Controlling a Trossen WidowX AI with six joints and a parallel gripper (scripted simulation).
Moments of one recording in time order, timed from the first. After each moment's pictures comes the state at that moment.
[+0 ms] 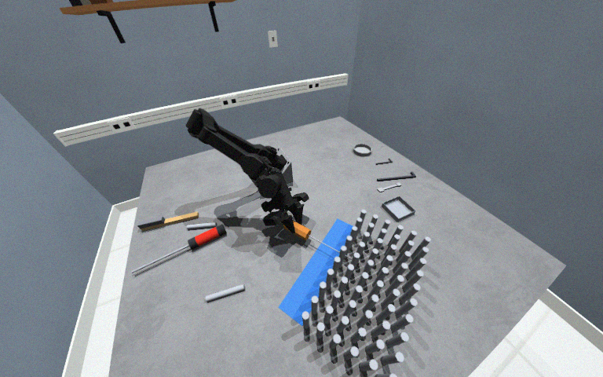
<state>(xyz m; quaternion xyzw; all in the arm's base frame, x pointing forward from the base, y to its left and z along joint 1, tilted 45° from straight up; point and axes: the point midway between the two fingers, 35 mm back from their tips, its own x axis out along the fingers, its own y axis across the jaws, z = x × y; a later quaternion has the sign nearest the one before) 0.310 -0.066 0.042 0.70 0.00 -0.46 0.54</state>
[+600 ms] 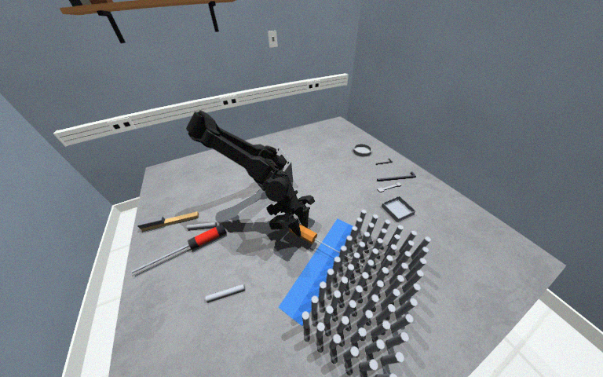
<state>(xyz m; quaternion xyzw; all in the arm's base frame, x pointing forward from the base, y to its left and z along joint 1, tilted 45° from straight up) 0.331 -0.058 0.033 0.70 0.00 -0.46 0.54</state>
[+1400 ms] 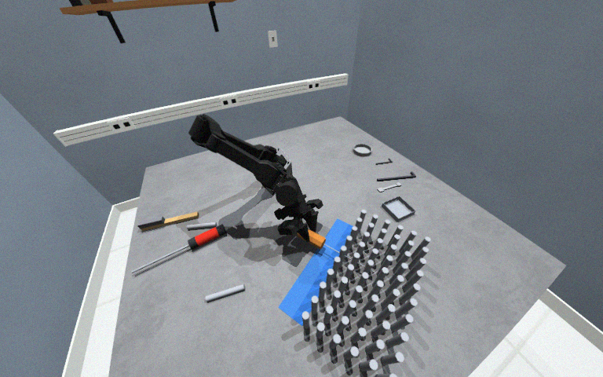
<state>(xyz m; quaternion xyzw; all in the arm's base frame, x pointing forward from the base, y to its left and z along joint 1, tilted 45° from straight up) 0.361 -0.046 0.022 0.70 0.00 -0.45 0.54</state>
